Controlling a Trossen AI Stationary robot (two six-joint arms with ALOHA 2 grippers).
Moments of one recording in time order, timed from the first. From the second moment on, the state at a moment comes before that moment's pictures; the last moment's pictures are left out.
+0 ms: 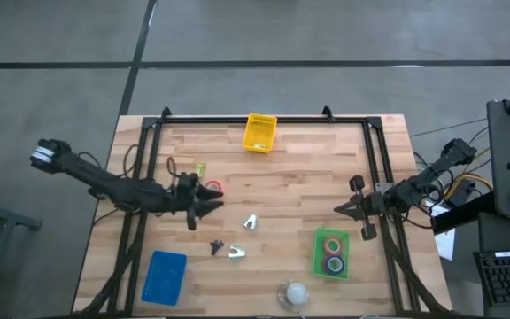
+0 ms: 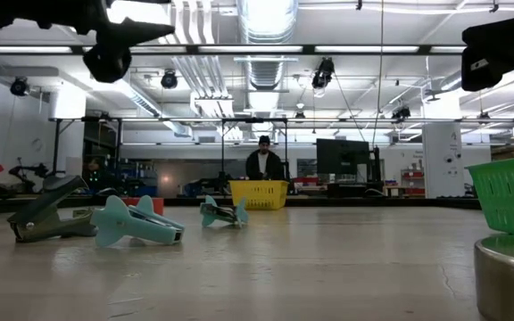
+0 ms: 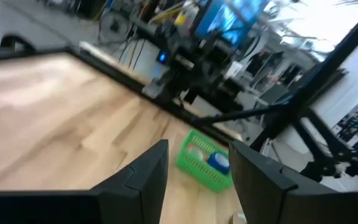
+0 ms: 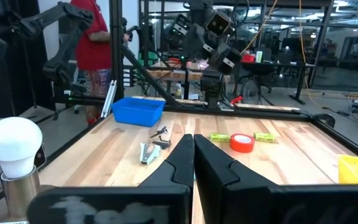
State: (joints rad) left arm -0.35 0.91 0.43 0.43 -0.45 -0.59; right arm 0.62 0.24 0.03 0.27 0.50 -0.03
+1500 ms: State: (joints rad) left arm -0.30 1.55 0.80 -0.11 -0.32 -0.89; right arm 0.62 0.25 0.03 0.27 0.50 -0.03
